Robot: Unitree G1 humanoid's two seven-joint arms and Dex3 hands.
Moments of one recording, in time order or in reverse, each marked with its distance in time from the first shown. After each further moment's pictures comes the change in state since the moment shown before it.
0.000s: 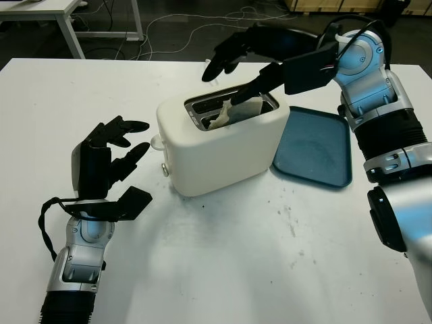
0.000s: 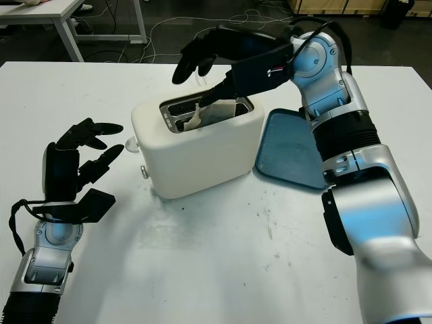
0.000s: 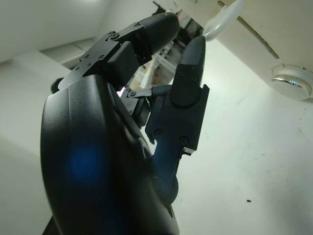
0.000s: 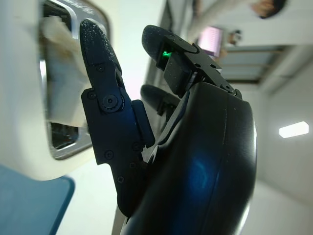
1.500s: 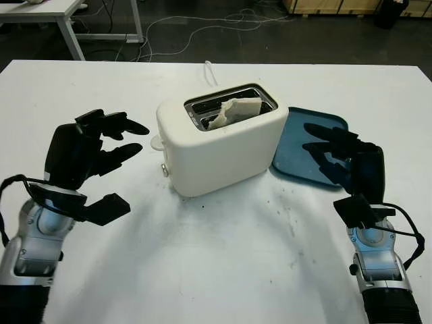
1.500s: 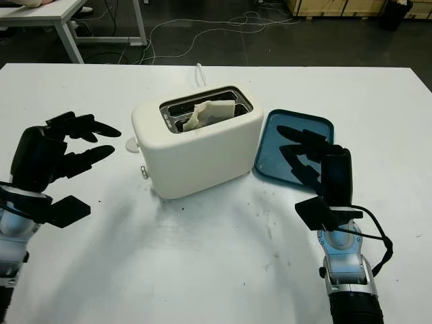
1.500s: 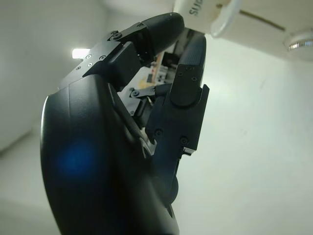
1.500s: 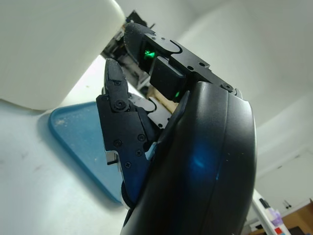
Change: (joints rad) left arm -0.051 0.323 0.034 -0.064 -0.008 -0.100 -0.275; right arm 0.994 0.162 -0.295 -0.515 -0.024 -0.033 -0.843
